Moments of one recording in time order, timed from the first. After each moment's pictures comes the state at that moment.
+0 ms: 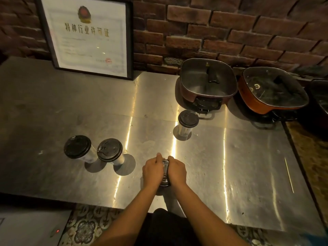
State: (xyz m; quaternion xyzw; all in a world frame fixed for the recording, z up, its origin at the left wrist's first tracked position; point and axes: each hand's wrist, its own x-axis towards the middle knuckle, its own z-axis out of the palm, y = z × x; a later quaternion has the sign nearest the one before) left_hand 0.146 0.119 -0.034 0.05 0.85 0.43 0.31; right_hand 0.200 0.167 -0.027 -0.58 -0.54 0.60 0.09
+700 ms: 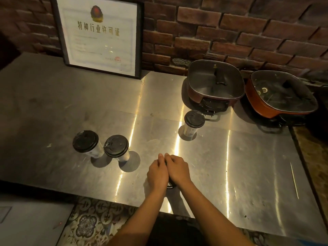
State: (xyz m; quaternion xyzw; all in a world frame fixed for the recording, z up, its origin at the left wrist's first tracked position) left_hand 0.168 0.111 -0.024 -0.06 0.81 0.50 0.31; right_hand 0.200 0.170 -0.022 -0.47 -0.72 0.51 0.01
